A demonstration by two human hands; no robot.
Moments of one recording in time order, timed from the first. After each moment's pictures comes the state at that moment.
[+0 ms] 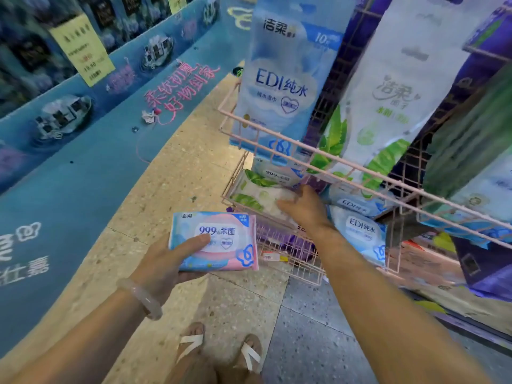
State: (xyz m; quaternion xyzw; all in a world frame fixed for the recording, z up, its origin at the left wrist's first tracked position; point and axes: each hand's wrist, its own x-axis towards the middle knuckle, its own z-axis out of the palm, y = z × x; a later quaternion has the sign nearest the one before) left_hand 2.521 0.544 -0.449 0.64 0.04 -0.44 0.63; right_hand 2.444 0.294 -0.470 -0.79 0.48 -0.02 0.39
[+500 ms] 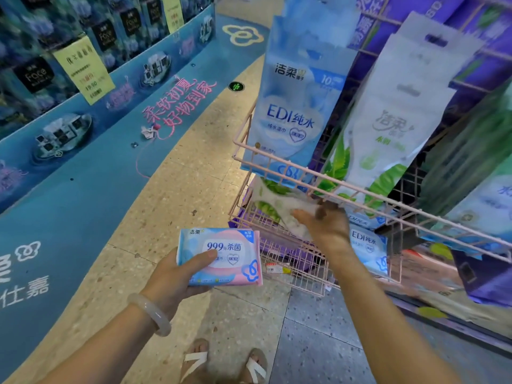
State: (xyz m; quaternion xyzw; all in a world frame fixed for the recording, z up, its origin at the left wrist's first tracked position) left_hand 2.531 0.547 -0.439 0.65 0.03 -0.44 0.61; right_hand 2.423 0.310 -0.430 -0.73 0.50 -0.16 0.43
